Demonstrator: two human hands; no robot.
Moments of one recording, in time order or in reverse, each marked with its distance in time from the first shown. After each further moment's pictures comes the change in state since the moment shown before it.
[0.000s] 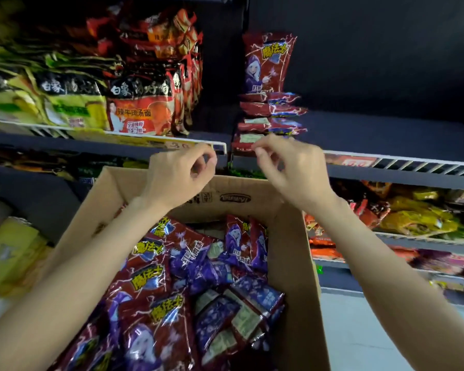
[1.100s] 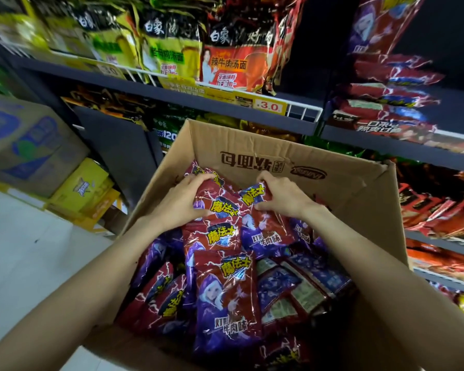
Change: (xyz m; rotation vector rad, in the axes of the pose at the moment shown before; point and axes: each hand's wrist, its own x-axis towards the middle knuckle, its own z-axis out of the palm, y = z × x) left_hand -0.189 -0.082 -0.039 -0.149 -0.642 -0.717; right_hand -0.056 -0.058 0.176 0.129 -1.028 0.341
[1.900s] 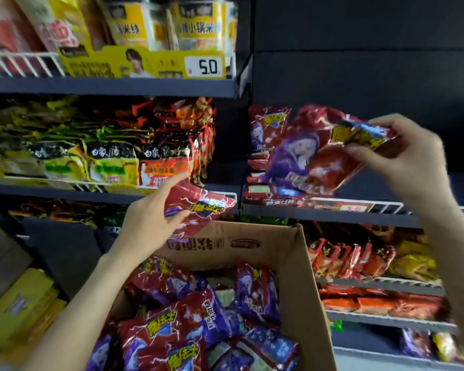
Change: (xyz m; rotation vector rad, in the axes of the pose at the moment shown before) left_hand 0.017 0.163 -0.091 0.124 0.628 0.452; right_hand -0.213 0.043 -0.247 0.319 1.140 -0.134
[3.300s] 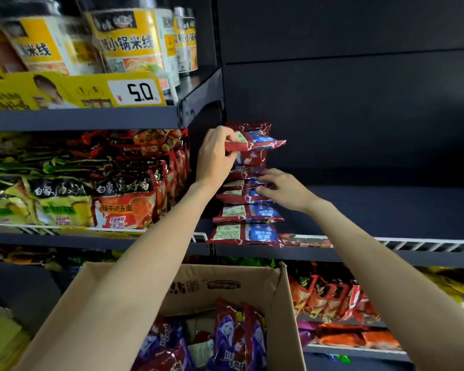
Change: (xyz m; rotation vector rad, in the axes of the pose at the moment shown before) left_hand 0.241 0.040 0.181 -0.229 0.391 0.193; right_hand 0.102 0.165 0.138 -0.169 -0.664 0.073
